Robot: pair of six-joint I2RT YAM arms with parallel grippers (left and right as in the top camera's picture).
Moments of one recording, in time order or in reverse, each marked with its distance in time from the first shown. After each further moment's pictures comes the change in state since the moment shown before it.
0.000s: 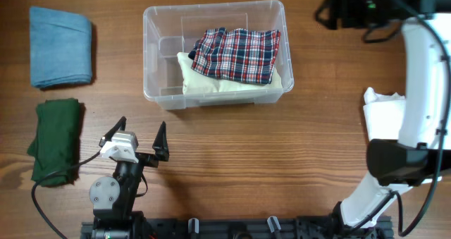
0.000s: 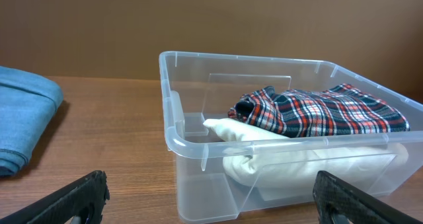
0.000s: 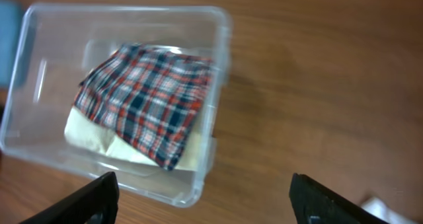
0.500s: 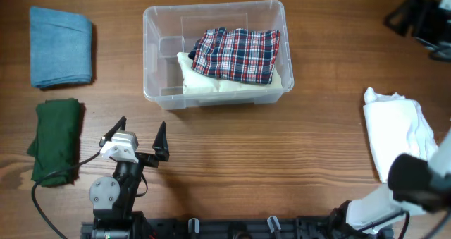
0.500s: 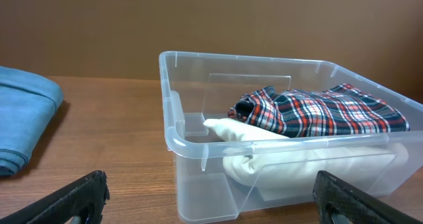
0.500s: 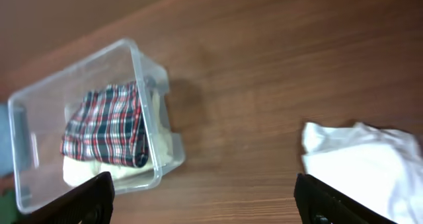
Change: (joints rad) left arm 0.000 0.000 0.000 0.000 0.000 0.000; right arm -0.344 -0.165 -0.006 -0.115 -0.034 0.099
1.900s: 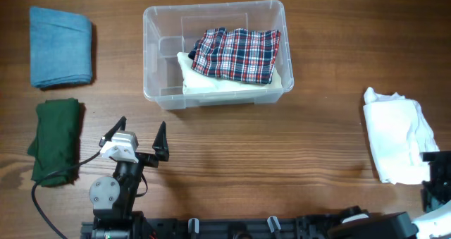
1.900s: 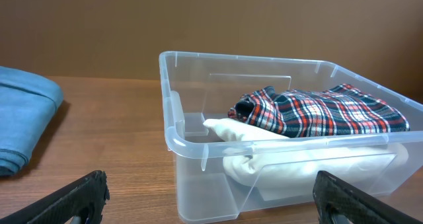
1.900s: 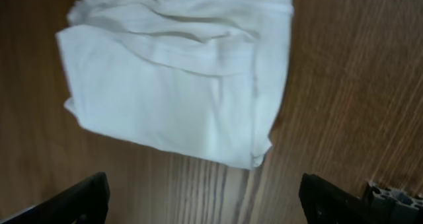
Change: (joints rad) left arm 0.000 0.000 0.000 0.000 0.000 0.000; right arm -0.891 -0.618 -1.509 0.607 0.008 0.255
